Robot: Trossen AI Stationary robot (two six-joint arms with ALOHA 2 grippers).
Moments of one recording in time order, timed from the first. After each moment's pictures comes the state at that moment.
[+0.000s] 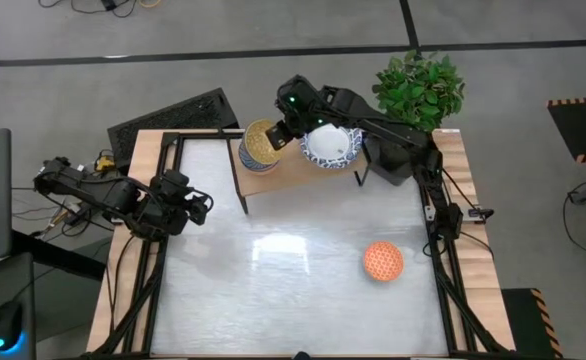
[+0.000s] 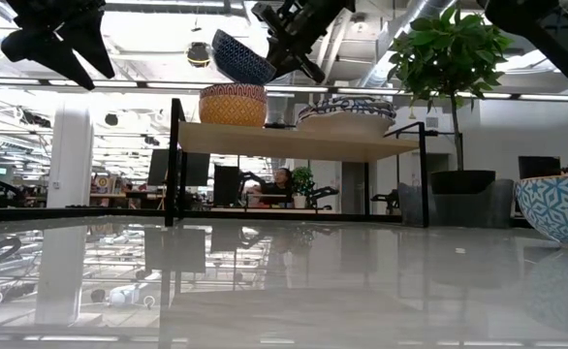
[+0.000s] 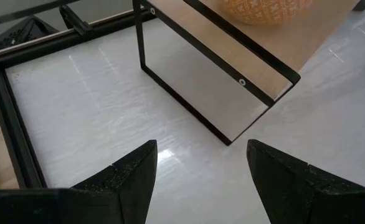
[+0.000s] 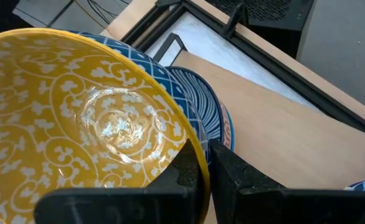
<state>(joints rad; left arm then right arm) -0.35 0.84 0.91 -1.21 -0.75 -1.24 -0.40 2.12 2.35 -0.98 -0.11 0.46</state>
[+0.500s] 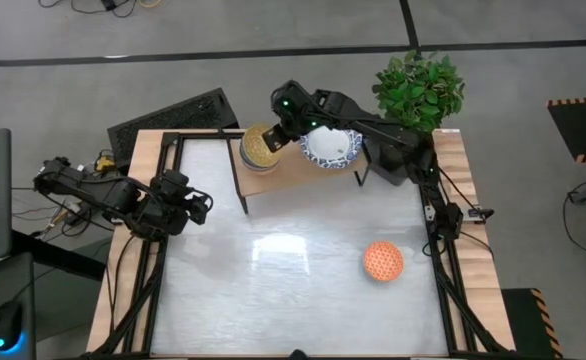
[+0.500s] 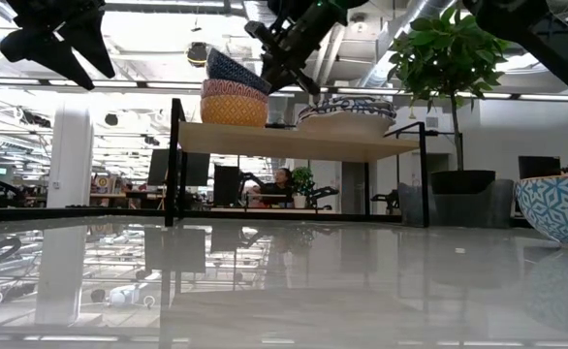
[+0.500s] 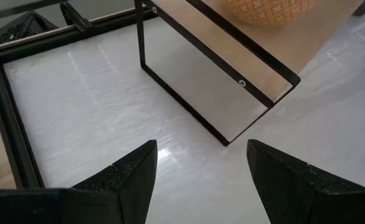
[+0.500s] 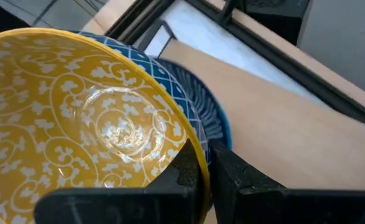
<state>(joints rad) -0.35 0.84 0.91 -1.21 -0.74 -1.27 -0.40 2.17 2.35 -0.97 -0.12 0.46</state>
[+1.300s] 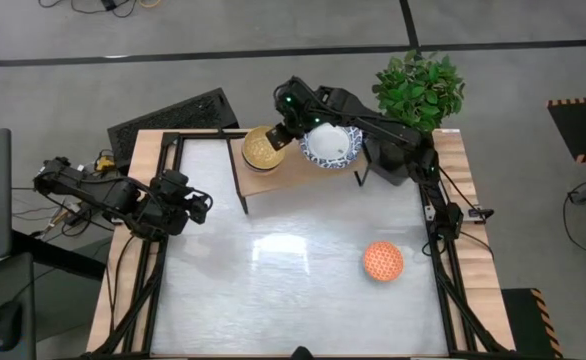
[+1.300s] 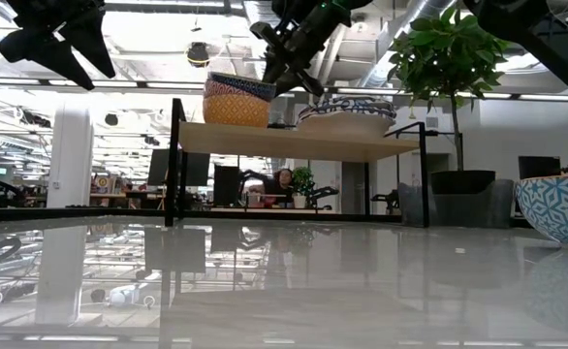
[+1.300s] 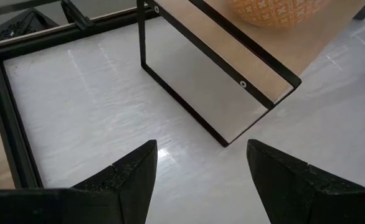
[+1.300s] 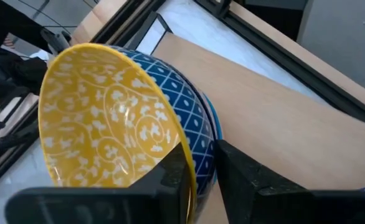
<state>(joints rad) -0.35 0.84 0.91 -1.21 -0.75 -1.29 -0.42 2.16 2.35 -1.00 -0.16 0.44</state>
